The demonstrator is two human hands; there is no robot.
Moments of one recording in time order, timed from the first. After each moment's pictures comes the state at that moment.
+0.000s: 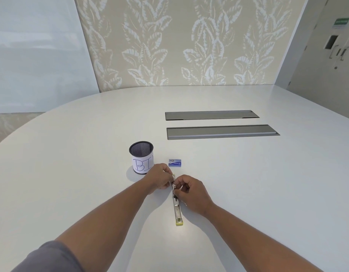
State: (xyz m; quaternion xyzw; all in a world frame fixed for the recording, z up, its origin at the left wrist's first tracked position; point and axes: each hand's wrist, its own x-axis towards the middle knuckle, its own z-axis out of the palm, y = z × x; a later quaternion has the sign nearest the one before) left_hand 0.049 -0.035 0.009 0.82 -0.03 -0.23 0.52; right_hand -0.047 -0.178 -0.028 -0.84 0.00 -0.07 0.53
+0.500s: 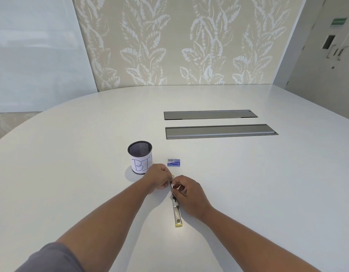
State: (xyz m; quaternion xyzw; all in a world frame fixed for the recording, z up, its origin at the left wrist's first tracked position) left_hand 0.047 -0.036 0.014 0.81 0.01 -0.24 0.54; right_hand -0.050 -0.171 -0.030 -0.88 -0.04 -0.12 0.45
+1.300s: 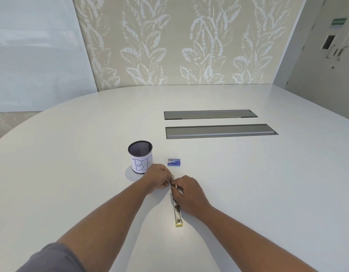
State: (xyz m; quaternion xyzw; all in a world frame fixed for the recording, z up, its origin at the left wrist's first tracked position) left_hand 0.049 -0.035 0.010 0.79 0.03 -0.24 0.57; right_hand -0.044 -0.165 -0.031 -0.93 -0.04 -0.15 0.34
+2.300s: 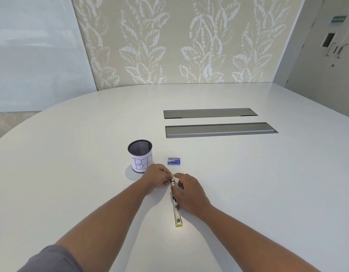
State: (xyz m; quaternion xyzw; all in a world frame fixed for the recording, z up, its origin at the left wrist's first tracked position) left_hand 0.049 -0.031 0.002 0.78 0.01 -0.23 0.58; right_hand -0.041 -0.168 -0.038 -0.93 -0.01 -0.13 0.35
